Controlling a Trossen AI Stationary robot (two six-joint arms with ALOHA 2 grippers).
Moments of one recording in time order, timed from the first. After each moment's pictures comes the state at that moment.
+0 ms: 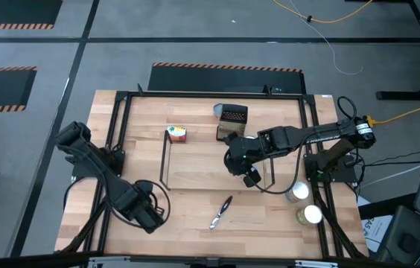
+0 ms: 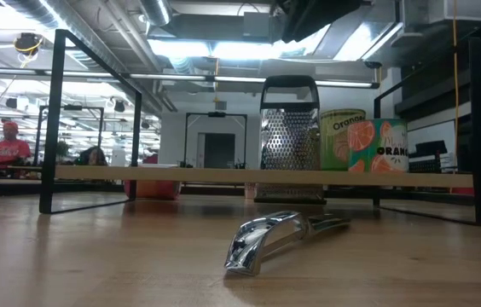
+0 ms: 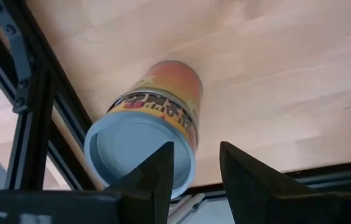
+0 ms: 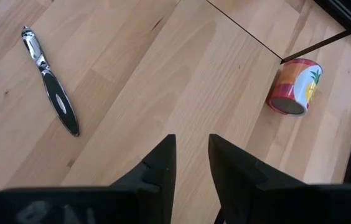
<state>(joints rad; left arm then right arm) -0.73 1.63 1.35 -1.30 0.14 -2.01 0.16 1.60 1.48 -0.84 0.07 -0.45</state>
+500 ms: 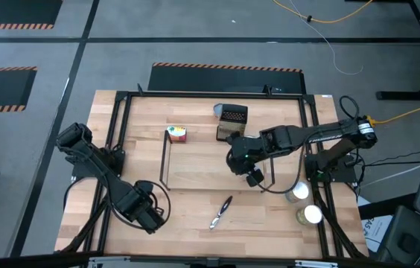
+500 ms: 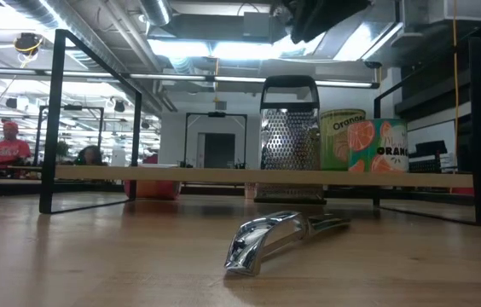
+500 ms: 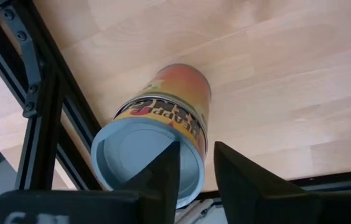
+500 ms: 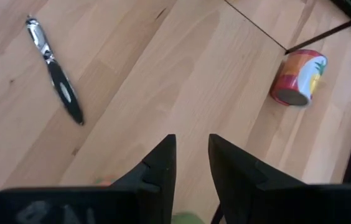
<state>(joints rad) -0.73 1.64 1.35 -1.32 0.14 -1.99 0.16 1.58 1.48 -0.89 0.08 -0.45</state>
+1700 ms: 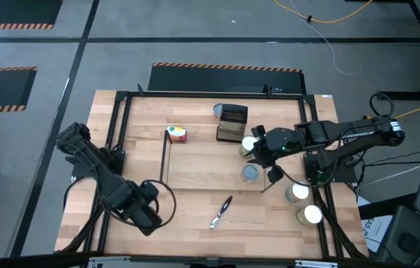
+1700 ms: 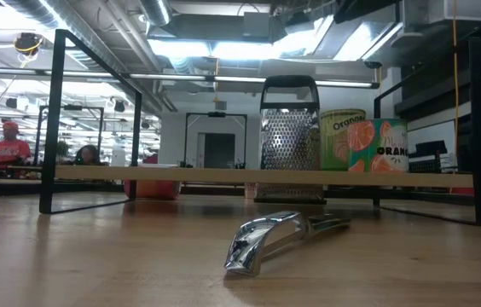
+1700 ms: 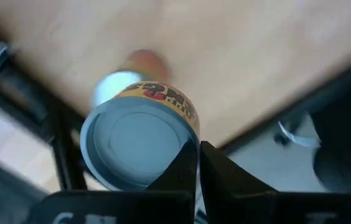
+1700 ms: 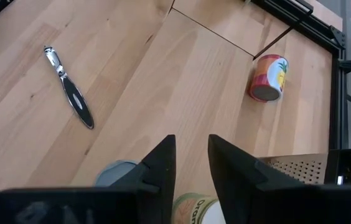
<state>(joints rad) -0.73 1.64 1.59 -1.43 0.14 -1.57 0.16 1.22 1.19 -0.75 0.08 -0.37</state>
